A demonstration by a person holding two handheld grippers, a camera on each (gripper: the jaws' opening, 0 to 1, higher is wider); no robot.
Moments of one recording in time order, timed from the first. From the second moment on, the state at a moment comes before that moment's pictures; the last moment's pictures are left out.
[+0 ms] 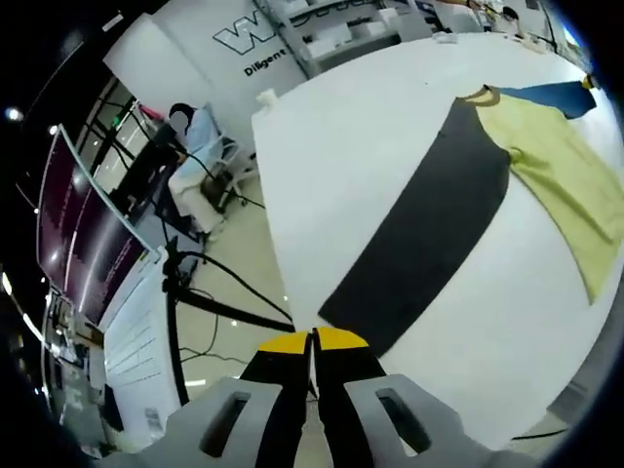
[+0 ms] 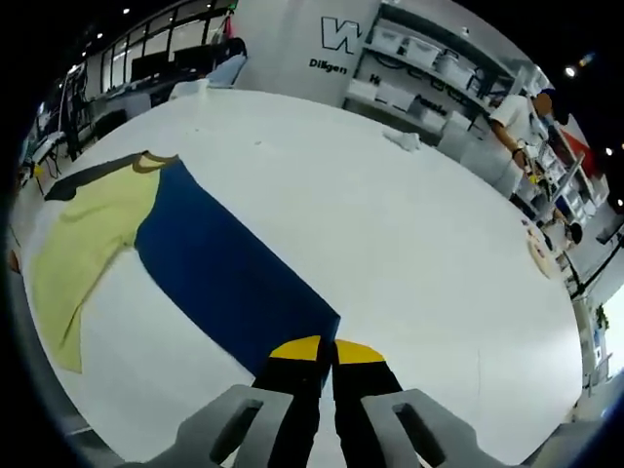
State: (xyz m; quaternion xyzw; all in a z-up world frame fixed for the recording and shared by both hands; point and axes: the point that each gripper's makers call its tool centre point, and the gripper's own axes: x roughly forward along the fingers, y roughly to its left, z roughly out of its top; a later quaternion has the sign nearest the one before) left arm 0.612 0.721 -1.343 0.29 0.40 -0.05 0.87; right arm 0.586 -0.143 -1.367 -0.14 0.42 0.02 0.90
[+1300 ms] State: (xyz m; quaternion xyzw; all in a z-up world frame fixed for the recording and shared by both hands) left arm 0.611 0.722 -1.347 0.28 0.40 -0.05 0.87; right arm 0.567 -0.158 -1.362 -0.14 0.40 0.00 0.91
